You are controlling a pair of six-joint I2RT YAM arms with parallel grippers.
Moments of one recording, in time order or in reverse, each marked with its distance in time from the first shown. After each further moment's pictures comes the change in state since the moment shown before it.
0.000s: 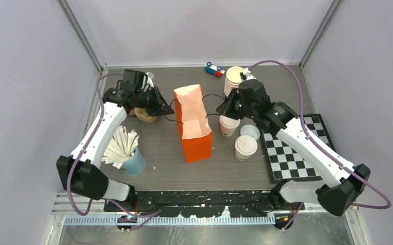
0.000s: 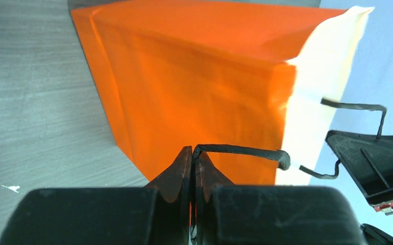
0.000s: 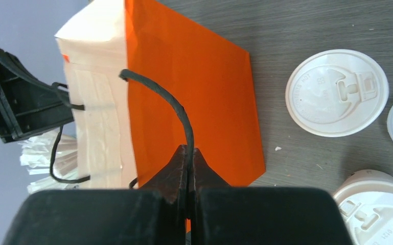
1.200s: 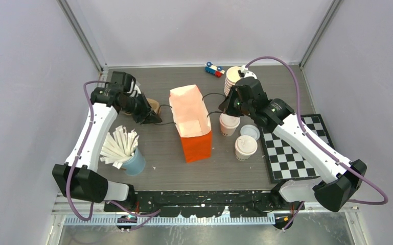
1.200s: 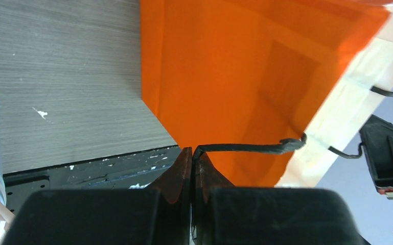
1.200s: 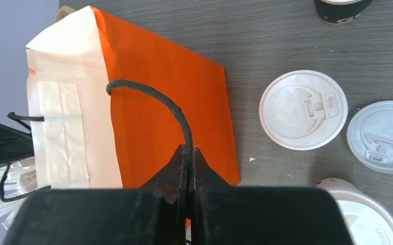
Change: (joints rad) left arm 0.108 -0.033 0.084 -0.302 -0.021 0.008; right arm 0.000 0.034 0.045 -0.034 0.087 -0.085
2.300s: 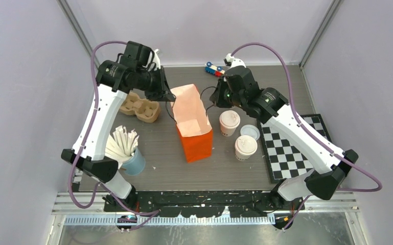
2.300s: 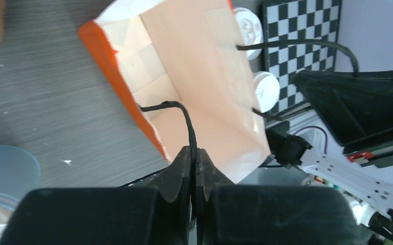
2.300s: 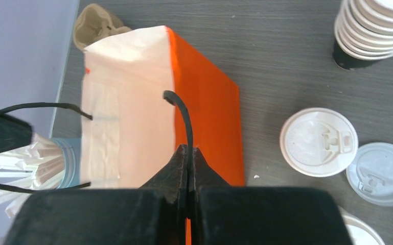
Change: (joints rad) left arm -0.254 0.254 0.656 -0.205 -0.132 0.191; right arm 0.088 0.146 0.286 -0.082 0.040 -0.127
